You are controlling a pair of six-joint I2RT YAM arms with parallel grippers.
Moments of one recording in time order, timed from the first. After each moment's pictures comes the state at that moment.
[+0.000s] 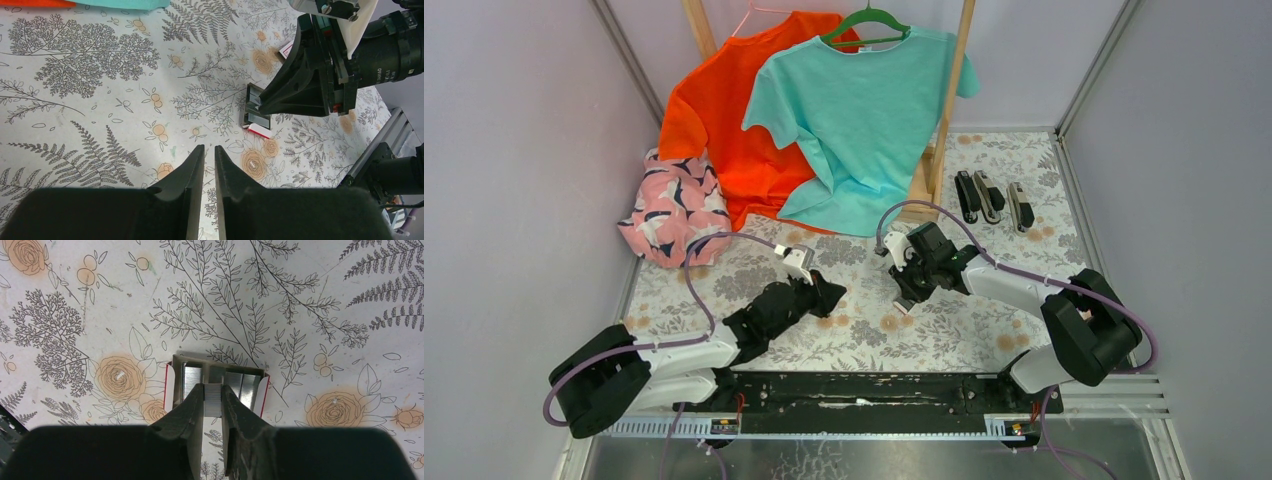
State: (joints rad) left arm -0.90 1.09 0.20 0.62 -0.16 -0.60; right arm 0.65 1.47 0.75 -0.33 -0.22 -0.24
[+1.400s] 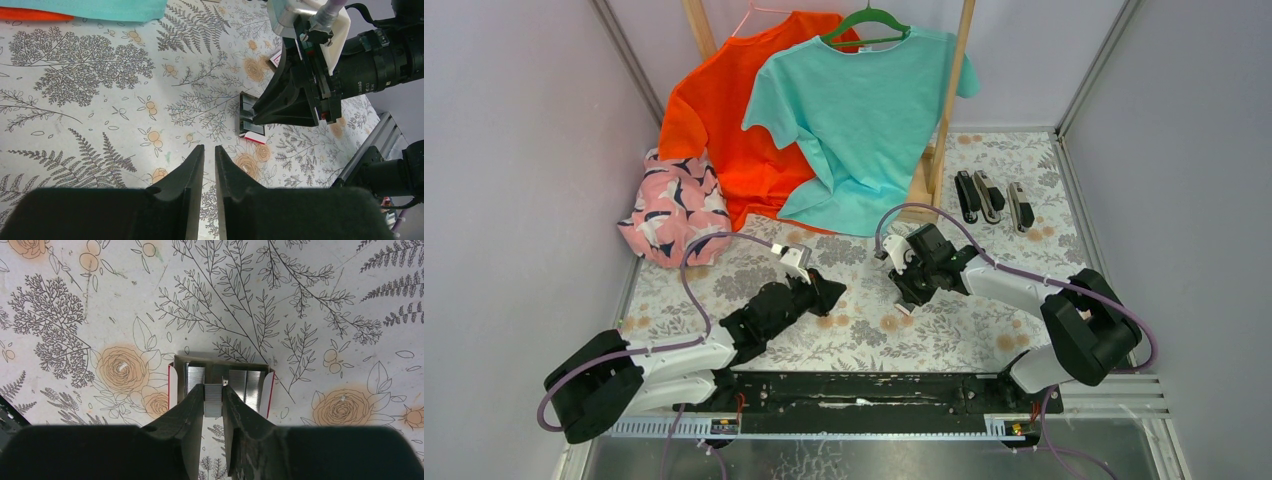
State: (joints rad) left arm -0.90 1.05 0.20 0.62 -0.16 -0.60; right arm 0.66 1.47 0.75 -0.36 -0.23 -0.27
